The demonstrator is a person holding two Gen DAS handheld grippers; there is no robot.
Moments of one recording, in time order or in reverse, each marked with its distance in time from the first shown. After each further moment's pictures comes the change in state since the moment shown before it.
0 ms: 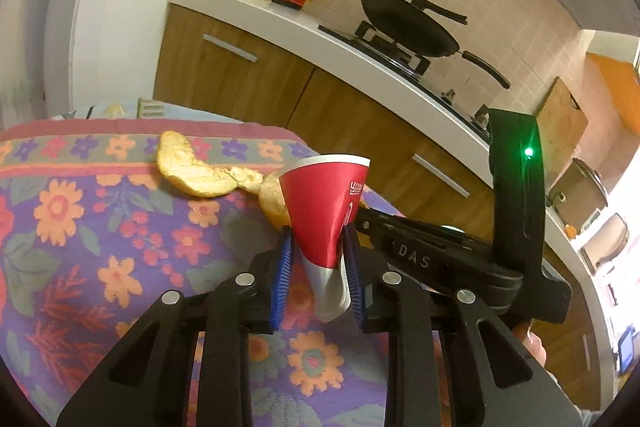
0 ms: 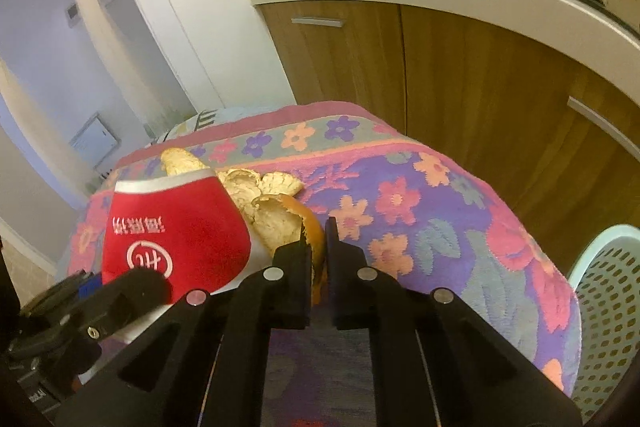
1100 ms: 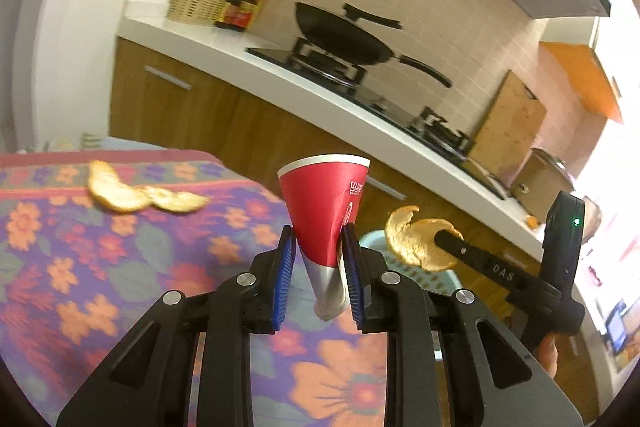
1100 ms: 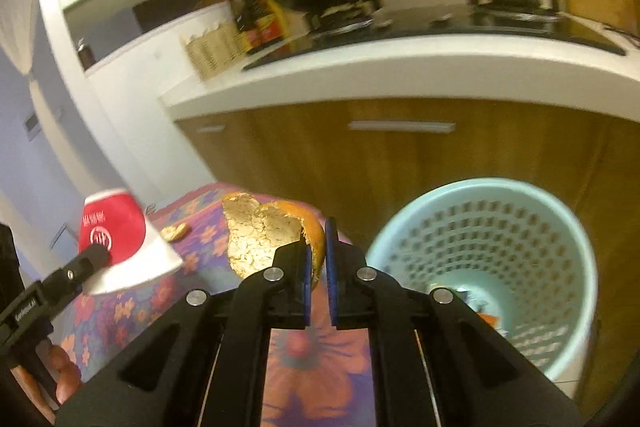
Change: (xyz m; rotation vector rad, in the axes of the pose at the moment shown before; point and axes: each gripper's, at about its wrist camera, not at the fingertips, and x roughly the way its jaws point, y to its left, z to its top) left arm -0.020 -0.081 -0.012 0.092 -0.058 -0.127; right arm -0.173 -0.120 -0.074 0.271 -0.325 -0.177
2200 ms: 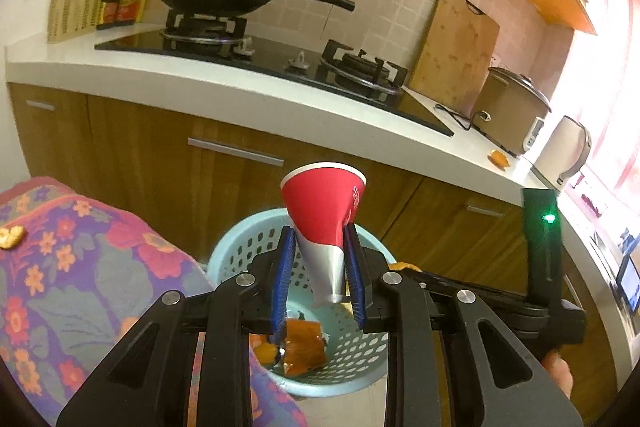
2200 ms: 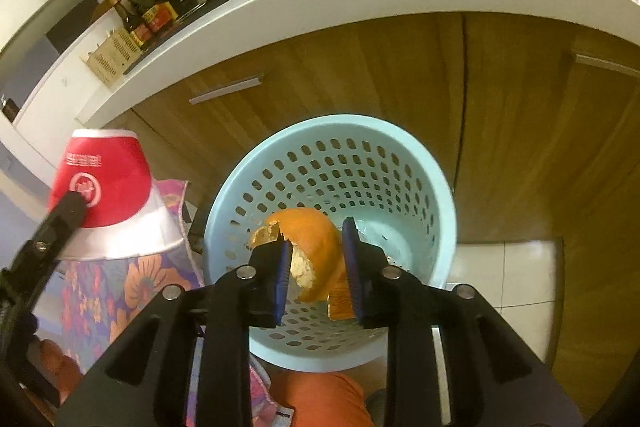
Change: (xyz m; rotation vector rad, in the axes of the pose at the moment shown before) left arm 0.120 -0.167 -0.024 0.219 0.145 -0.087; right arm -0.028 -0.155 -0.006 0.240 0.215 -0.167
